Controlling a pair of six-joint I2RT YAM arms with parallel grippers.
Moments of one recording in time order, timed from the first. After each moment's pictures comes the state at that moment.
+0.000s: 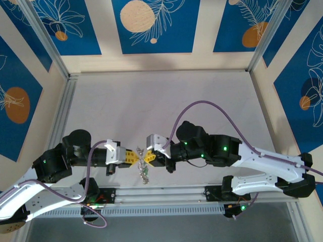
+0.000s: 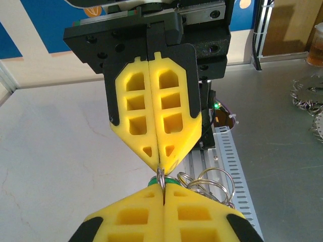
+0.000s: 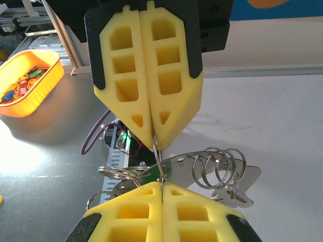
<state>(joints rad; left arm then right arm) -1.03 0.63 1.00 -0.71 0.46 0.29 1.29 1.07 1.18 -0.55 -0.26 -0.09</state>
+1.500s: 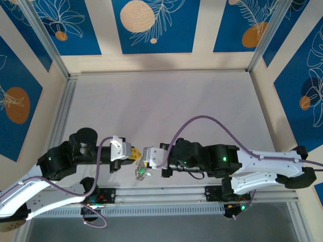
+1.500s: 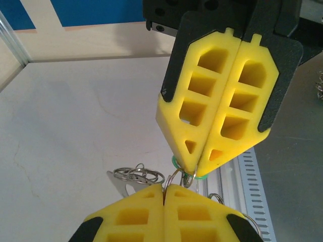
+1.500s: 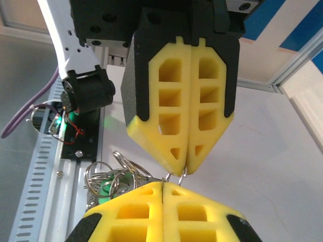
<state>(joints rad) -1.03 0.67 1.00 -0.73 0.37 0.26 1.52 1.08 1.18 -0.54 0.23 -0.27</state>
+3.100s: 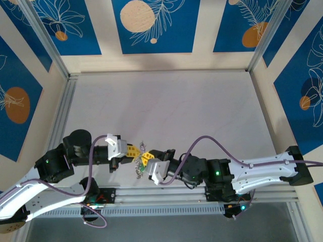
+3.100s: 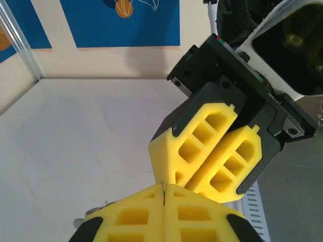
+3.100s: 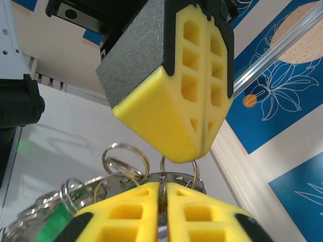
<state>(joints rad) -1.03 0.62 0.98 -0.64 0.36 0.19 1.61 0.99 0.81 0.05 0.50 -0.60</state>
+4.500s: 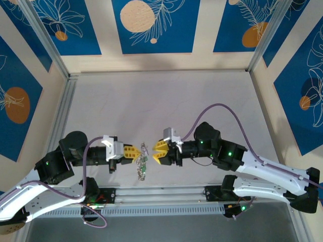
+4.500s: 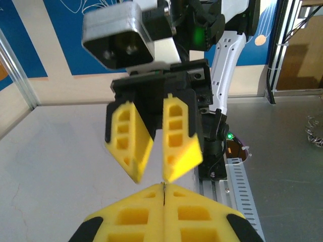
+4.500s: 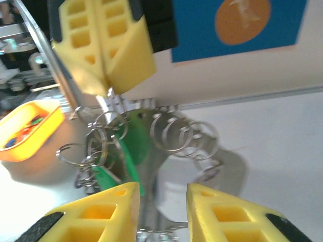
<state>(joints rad) -1.03 0.59 0.94 -0.53 0.42 0.18 1.10 0.88 0.84 -0.18 -0.46 0.04</state>
